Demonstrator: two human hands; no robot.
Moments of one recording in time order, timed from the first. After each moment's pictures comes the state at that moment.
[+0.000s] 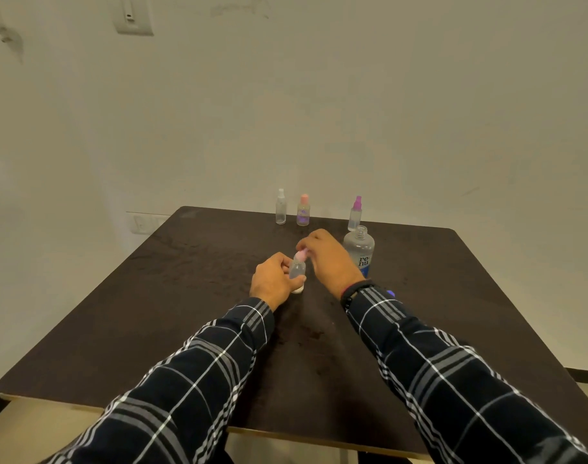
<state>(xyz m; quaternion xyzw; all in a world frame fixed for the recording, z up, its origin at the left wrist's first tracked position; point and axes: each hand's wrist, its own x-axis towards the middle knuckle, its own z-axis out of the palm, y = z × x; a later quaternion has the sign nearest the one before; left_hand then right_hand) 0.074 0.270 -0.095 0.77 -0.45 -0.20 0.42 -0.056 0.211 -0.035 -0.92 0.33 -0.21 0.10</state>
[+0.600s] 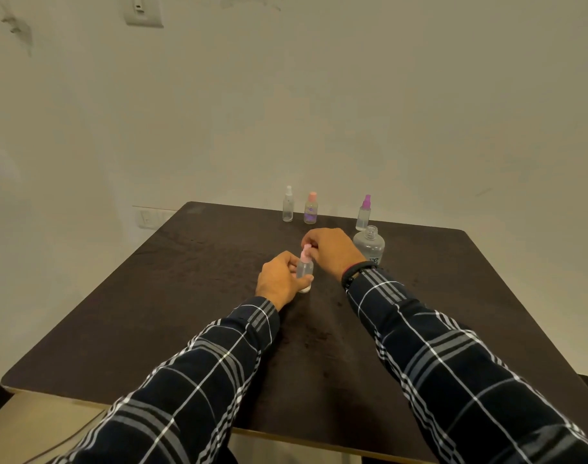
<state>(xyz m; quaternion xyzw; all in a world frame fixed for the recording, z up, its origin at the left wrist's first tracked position) 0.076 0.270 -0.094 0.76 -0.45 -0.21 0.41 -0.039 0.197 -0.020 -0.91 0.38 -0.14 0.11</state>
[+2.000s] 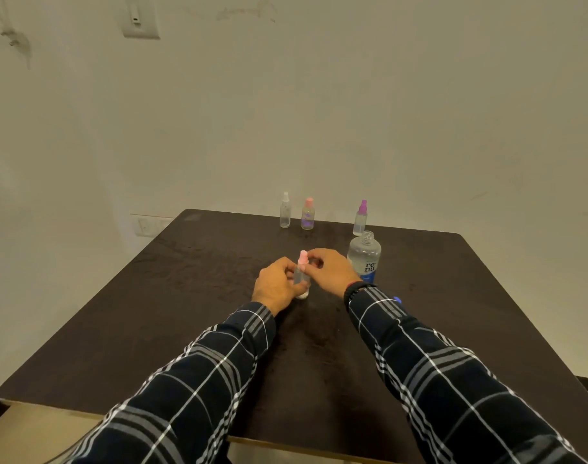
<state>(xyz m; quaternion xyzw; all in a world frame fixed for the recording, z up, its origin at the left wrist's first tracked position) 0.080 0.271 -0.092 0.75 -0.47 -0.22 0.40 -0.048 0.200 -0.050 -0.83 0.43 -0.19 0.30</state>
